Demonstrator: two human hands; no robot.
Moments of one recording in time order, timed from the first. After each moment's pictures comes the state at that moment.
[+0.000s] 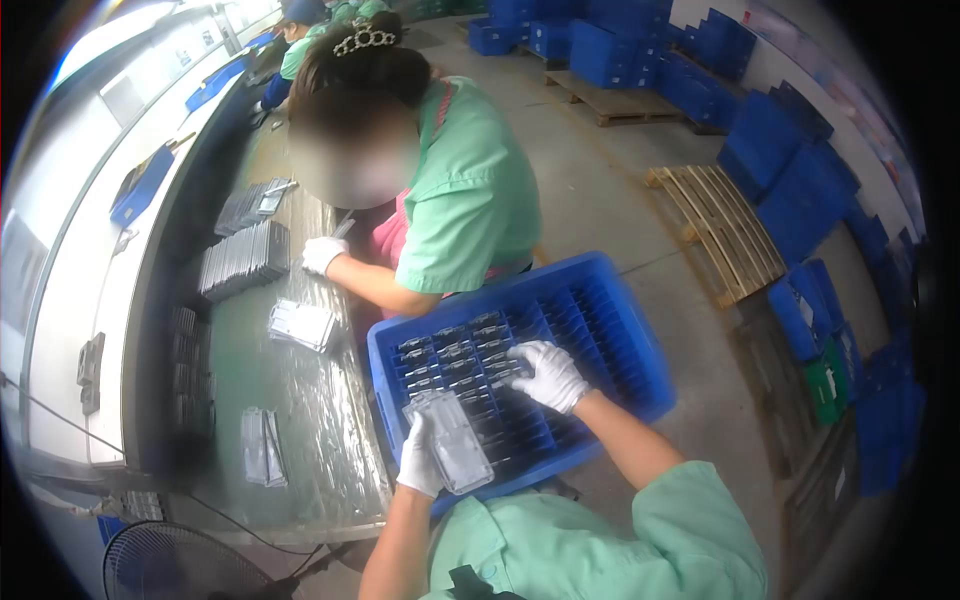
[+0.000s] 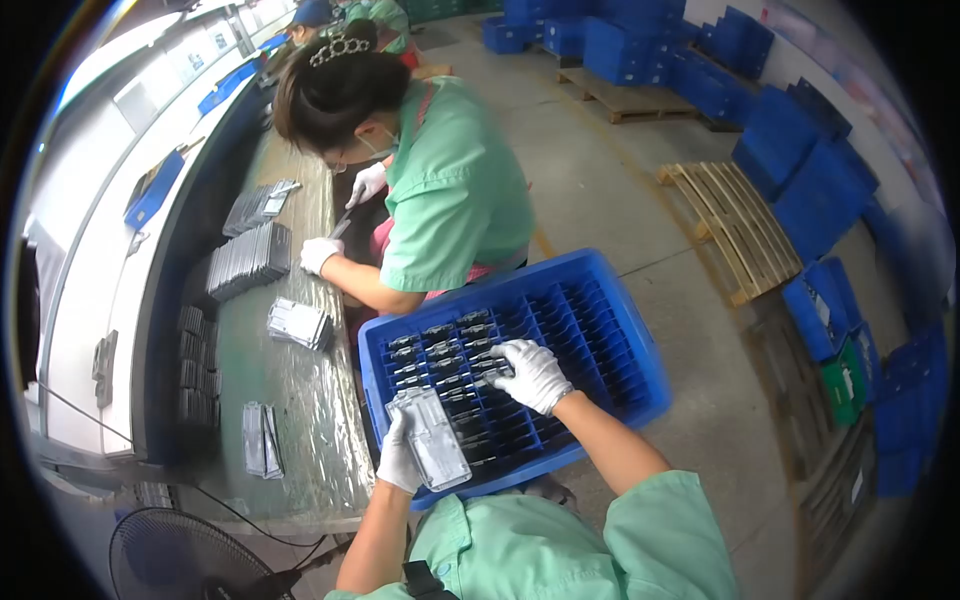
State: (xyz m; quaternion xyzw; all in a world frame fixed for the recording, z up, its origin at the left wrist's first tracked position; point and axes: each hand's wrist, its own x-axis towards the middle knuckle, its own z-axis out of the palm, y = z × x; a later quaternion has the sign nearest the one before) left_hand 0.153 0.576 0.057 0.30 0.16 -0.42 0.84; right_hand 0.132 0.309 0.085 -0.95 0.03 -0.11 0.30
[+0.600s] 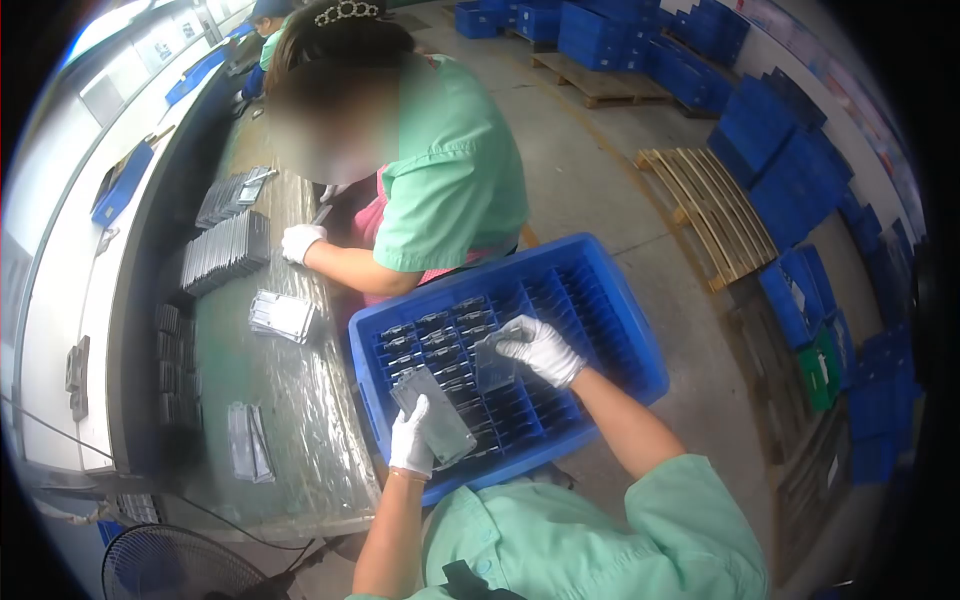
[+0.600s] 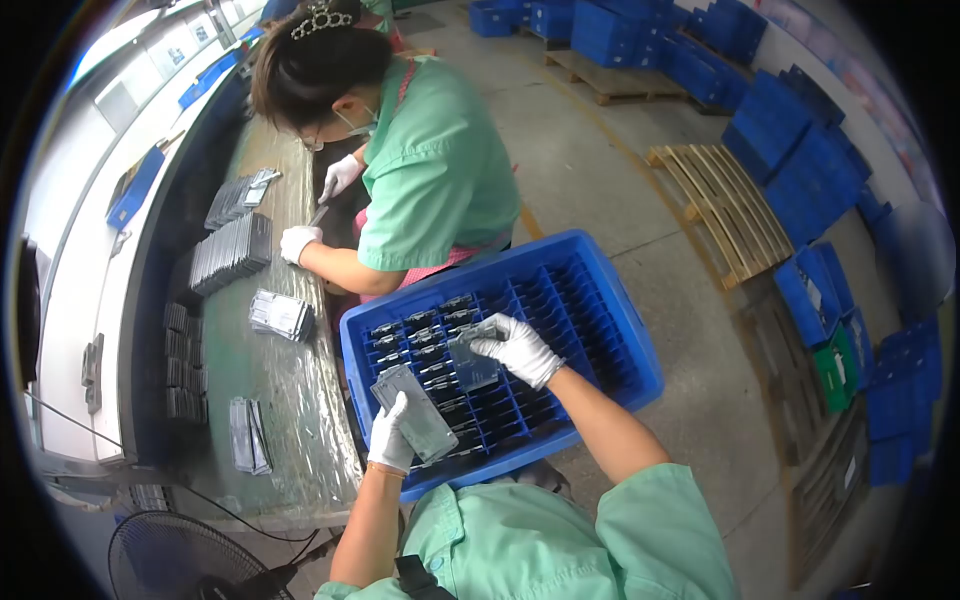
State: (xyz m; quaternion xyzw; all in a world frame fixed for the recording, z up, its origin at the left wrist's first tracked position) left_hand 0.160 0.561 0.051 0.48 0.15 -0.30 0.81; right_hand 0.143 0.304 0.089 -0.65 0.07 -0.01 0.75
